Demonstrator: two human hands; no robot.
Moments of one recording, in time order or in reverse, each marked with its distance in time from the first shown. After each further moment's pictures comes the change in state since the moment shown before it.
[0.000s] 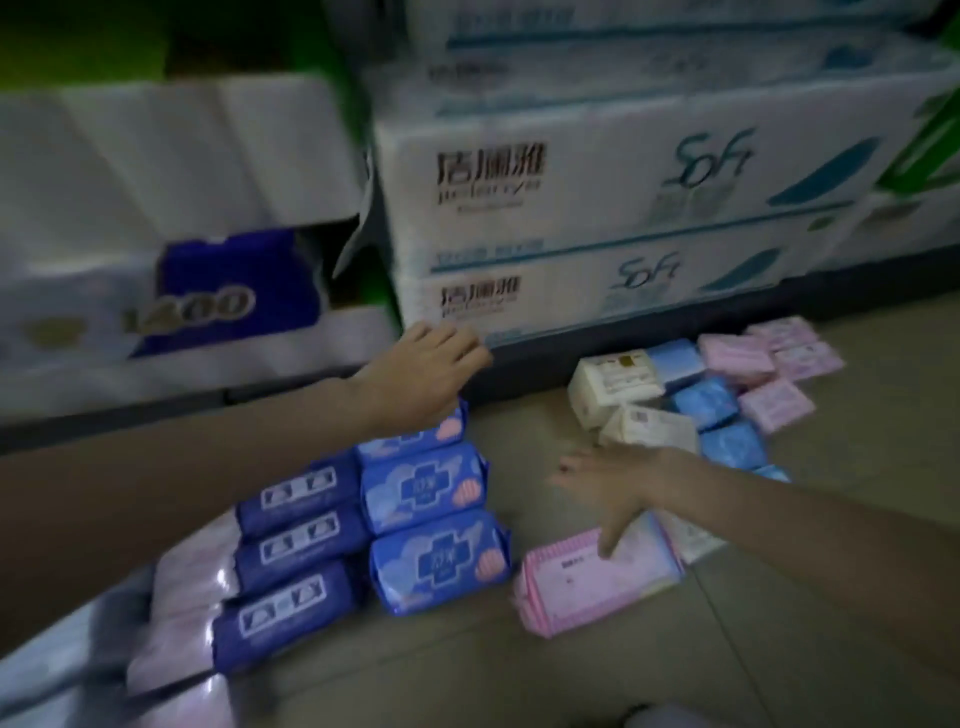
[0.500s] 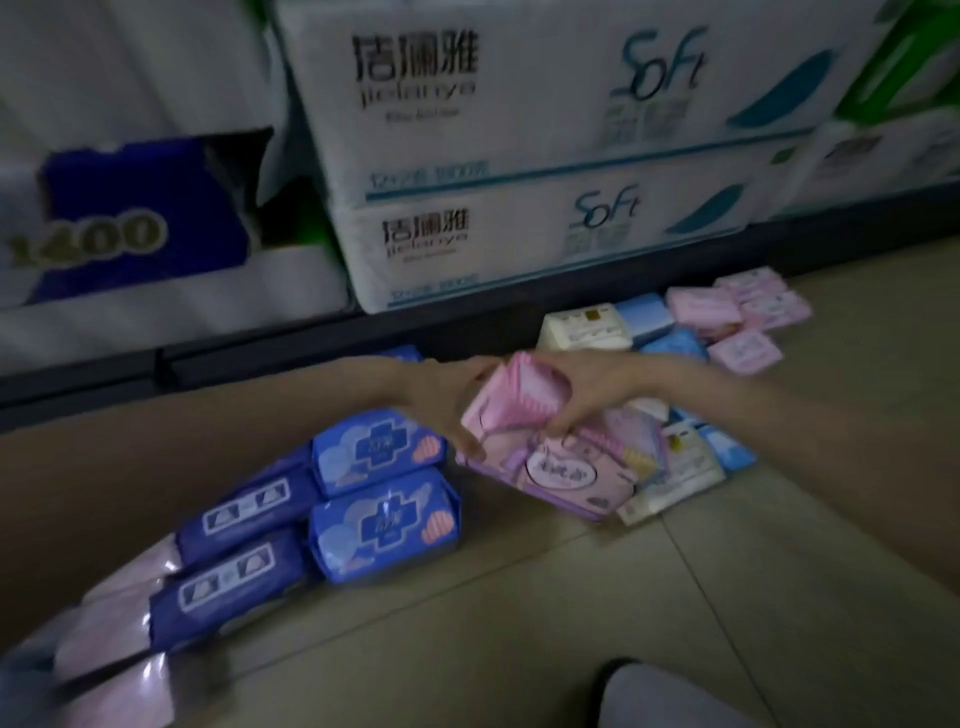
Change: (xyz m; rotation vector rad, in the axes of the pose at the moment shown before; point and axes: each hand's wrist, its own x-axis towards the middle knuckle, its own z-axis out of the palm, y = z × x) left_hand 0.025 0.074 0.028 -0.863 -0.694 -0.248; right_hand -0.024 0.017 -0.002 0.719 0.366 0.023
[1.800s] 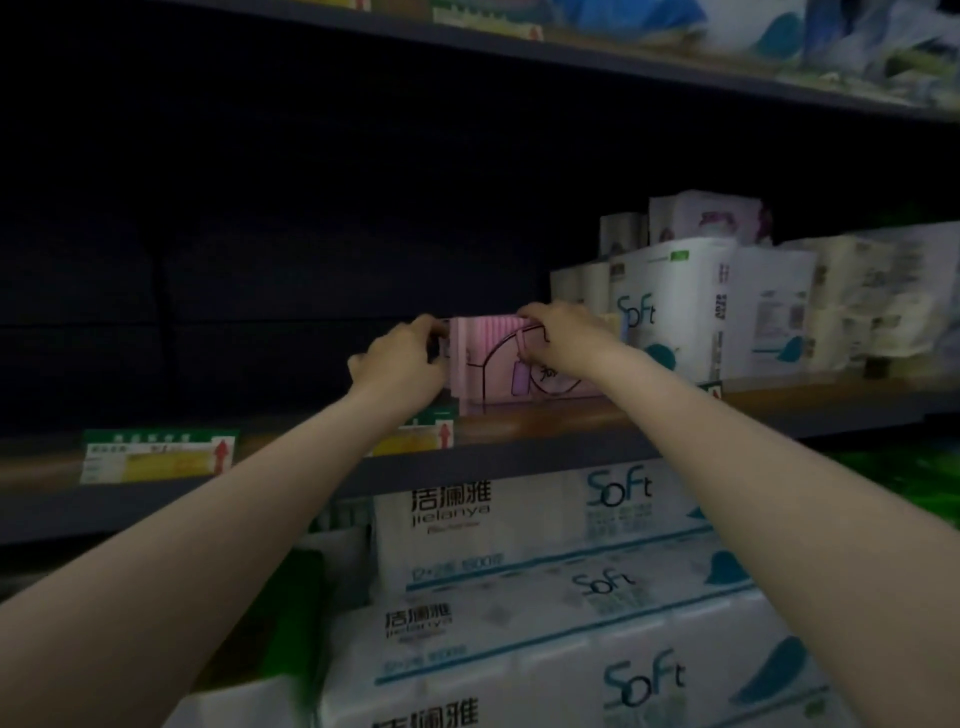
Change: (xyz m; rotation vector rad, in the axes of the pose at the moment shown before) left_hand -0.125 0.171 -0.398 0.219 1.454 -0.165; right_hand -0.073 -0.189 -0.450 -0.471 1.149 -0.079
